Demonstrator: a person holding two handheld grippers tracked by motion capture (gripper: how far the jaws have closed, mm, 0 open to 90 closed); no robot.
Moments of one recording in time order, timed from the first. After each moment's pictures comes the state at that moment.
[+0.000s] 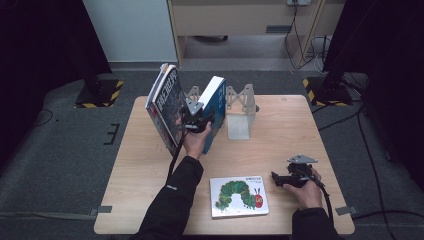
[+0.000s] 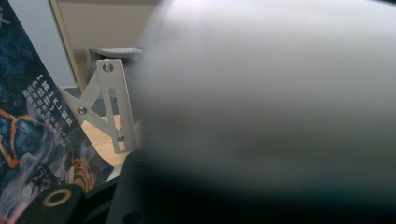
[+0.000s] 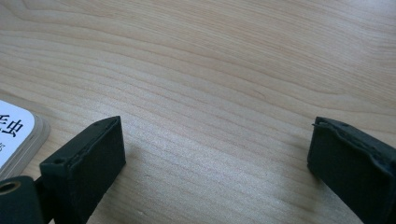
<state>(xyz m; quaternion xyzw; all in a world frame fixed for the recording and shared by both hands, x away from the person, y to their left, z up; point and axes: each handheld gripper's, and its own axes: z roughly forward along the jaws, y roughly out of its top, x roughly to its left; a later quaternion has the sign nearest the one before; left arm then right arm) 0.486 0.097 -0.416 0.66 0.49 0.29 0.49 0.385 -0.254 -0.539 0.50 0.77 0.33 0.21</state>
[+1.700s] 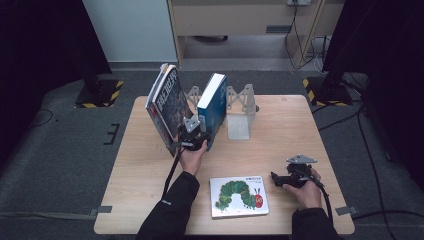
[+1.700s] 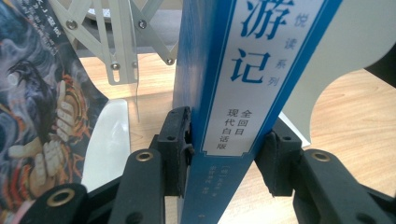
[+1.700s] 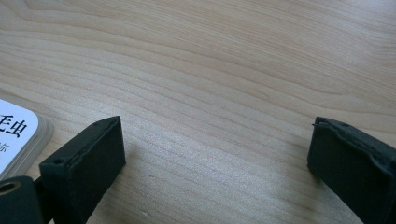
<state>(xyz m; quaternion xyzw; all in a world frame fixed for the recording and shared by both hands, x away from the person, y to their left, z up) 0.458 0.106 -0.462 0.67 0.51 0.25 0.47 0.385 -0.252 -0.539 0.50 0.77 0.32 0.21</state>
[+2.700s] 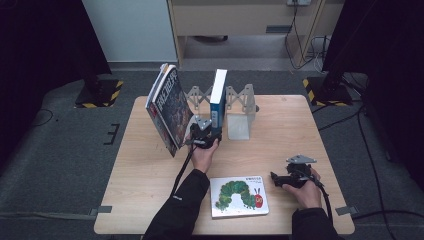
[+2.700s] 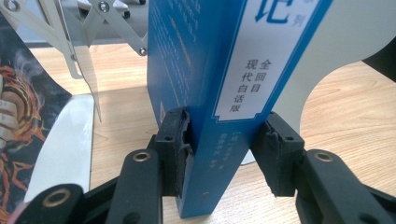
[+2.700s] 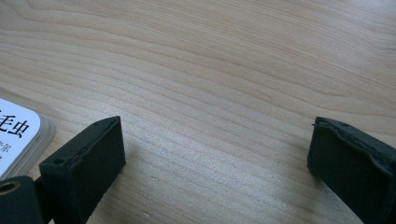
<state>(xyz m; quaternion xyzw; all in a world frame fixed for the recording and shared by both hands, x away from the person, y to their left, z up) 0.471 0.076 -0.473 0.69 0.51 0.24 0.45 0.385 -0.251 -0.539 0.50 0.78 0.33 0.21</state>
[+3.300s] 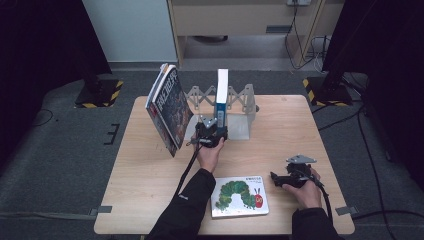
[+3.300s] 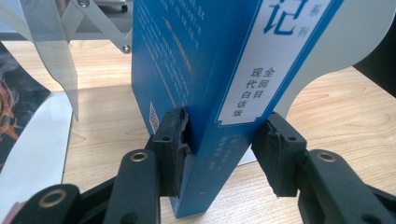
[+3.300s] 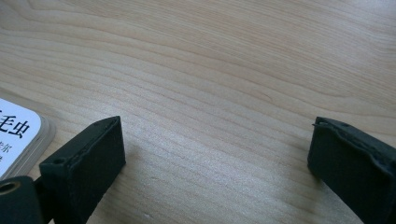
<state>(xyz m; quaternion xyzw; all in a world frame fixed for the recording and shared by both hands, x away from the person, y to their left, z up) 0.472 0.059 -0.471 0.68 0.52 0.23 0.46 0.386 -0.251 -0.539 0.50 0.77 0.33 0.21</state>
